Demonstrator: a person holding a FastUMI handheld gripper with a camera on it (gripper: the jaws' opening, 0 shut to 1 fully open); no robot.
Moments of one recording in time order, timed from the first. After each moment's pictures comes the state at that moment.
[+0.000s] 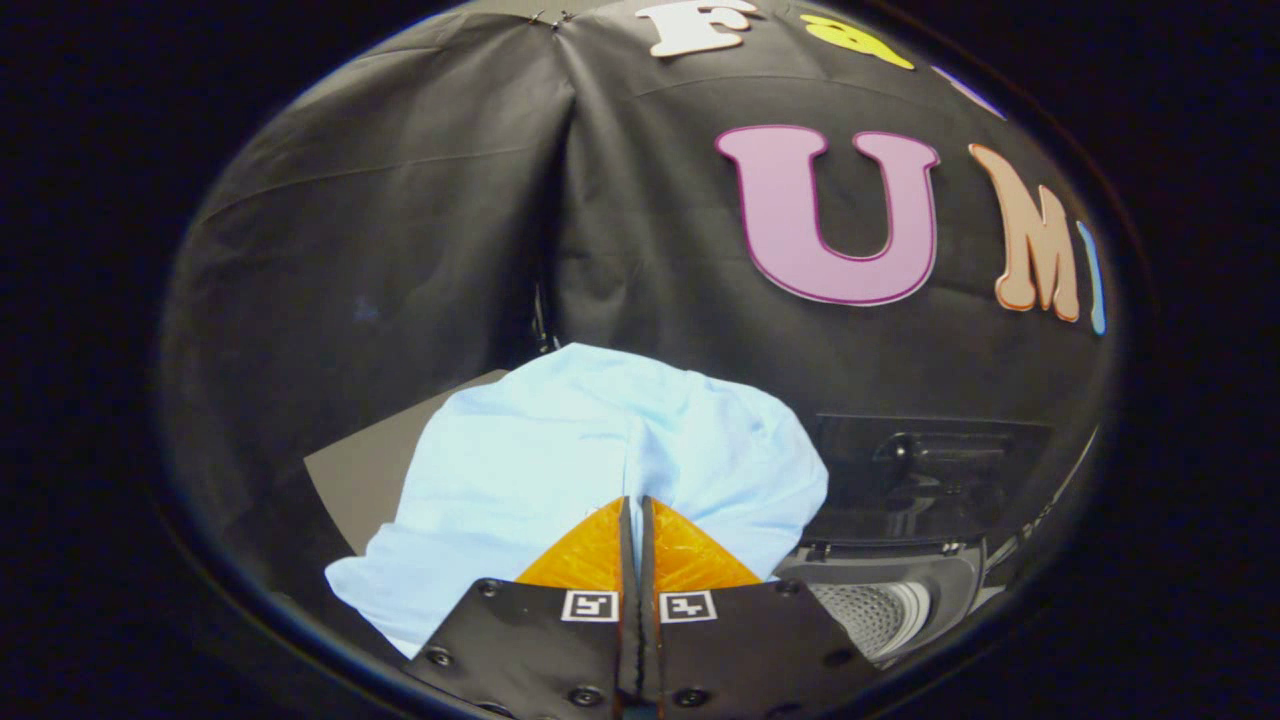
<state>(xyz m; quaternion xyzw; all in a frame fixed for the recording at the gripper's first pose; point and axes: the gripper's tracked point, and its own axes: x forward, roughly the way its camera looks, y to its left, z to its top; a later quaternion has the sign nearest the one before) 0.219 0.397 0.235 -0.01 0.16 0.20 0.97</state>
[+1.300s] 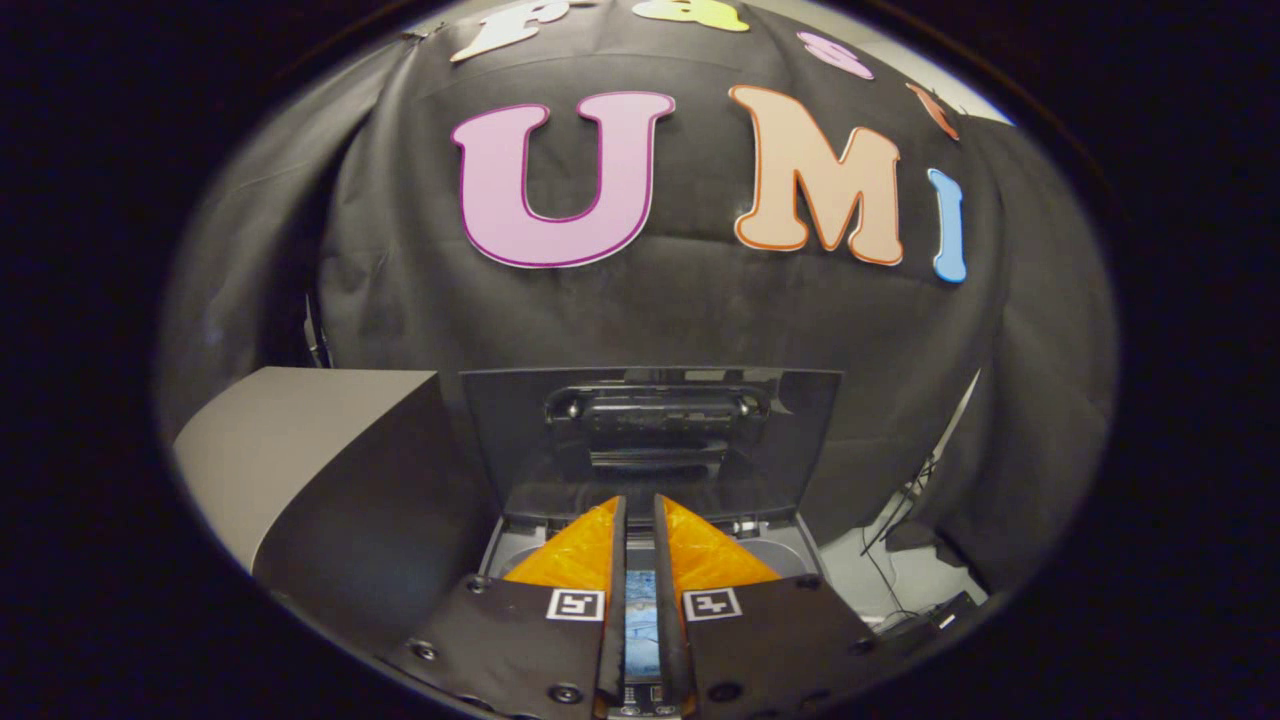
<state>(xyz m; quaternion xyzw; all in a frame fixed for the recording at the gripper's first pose) 0.271 0.174 0.193 -0.01 0.19 -0.02 0.98</state>
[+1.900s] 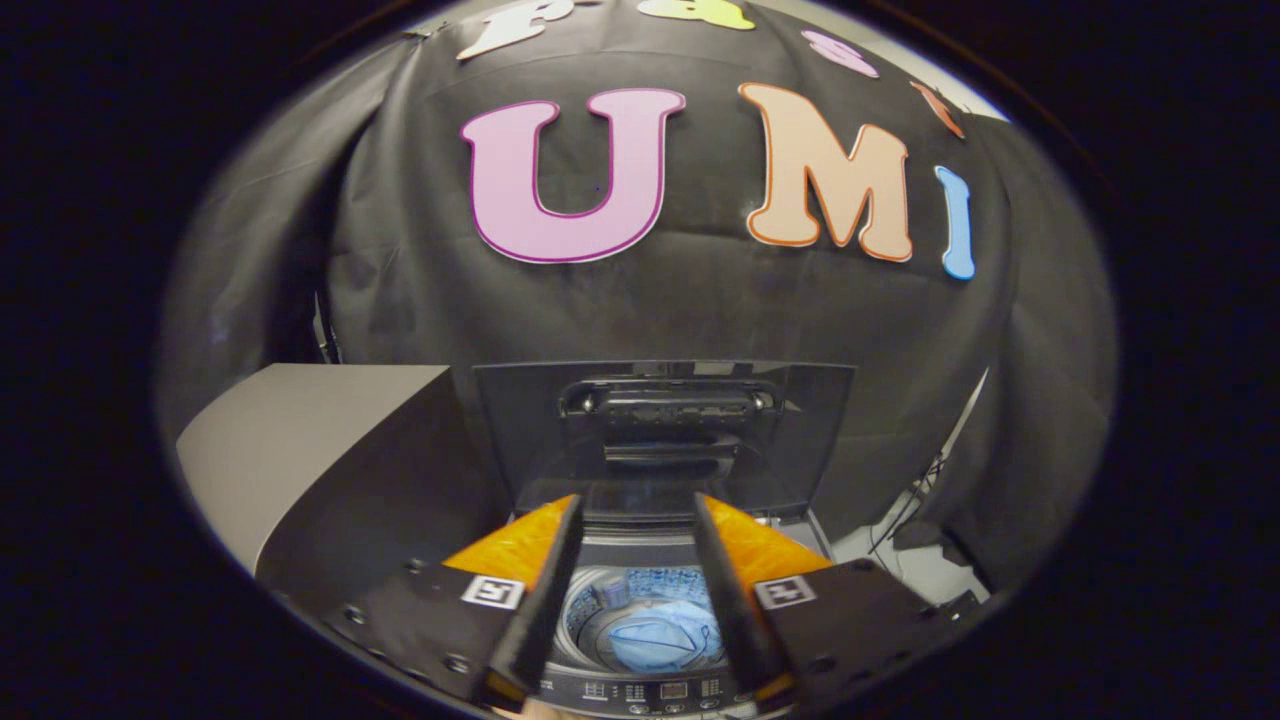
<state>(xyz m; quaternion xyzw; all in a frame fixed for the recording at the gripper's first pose) 0.265 0.186 0.191 -0.02 0.18 0.00 0.98</state>
